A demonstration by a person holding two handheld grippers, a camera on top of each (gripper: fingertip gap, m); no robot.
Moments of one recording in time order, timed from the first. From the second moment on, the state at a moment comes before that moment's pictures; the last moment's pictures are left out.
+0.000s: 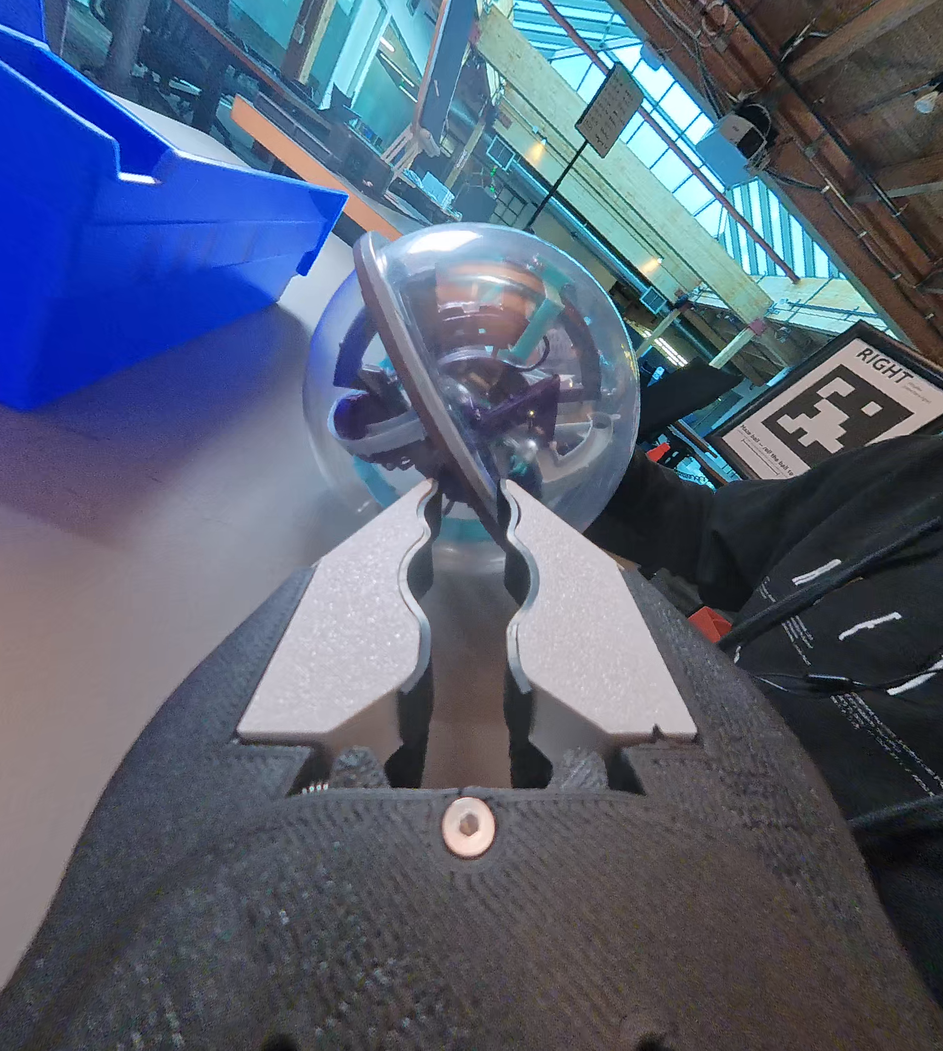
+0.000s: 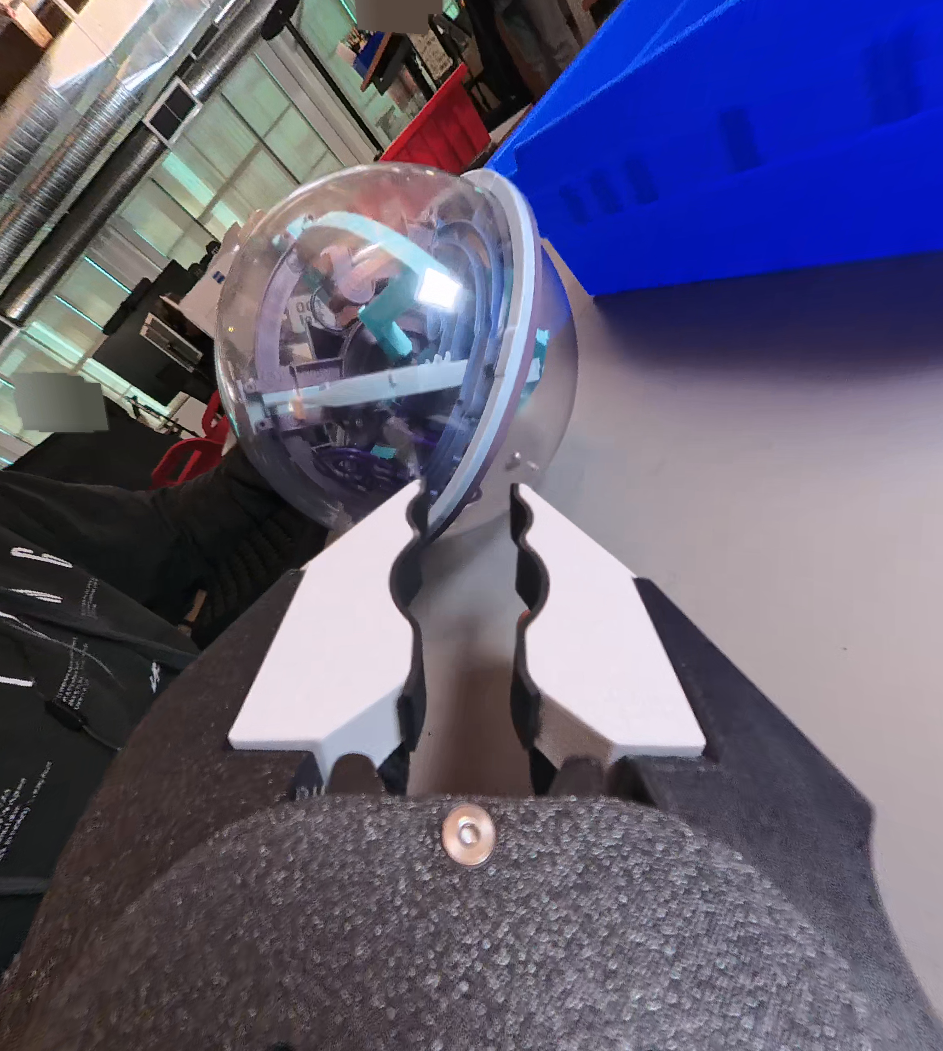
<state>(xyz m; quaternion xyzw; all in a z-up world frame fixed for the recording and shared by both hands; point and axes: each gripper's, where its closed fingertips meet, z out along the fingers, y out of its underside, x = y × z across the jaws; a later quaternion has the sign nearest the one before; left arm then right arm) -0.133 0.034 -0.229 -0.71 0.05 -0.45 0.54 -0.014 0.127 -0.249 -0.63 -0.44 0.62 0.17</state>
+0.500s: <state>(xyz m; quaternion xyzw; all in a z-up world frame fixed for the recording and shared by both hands) -0.130 0.036 -0.240 -0.74 0.04 -0.44 0.51 -0.021 0.109 -0.244 -0.61 -0.43 0.65 0.12</state>
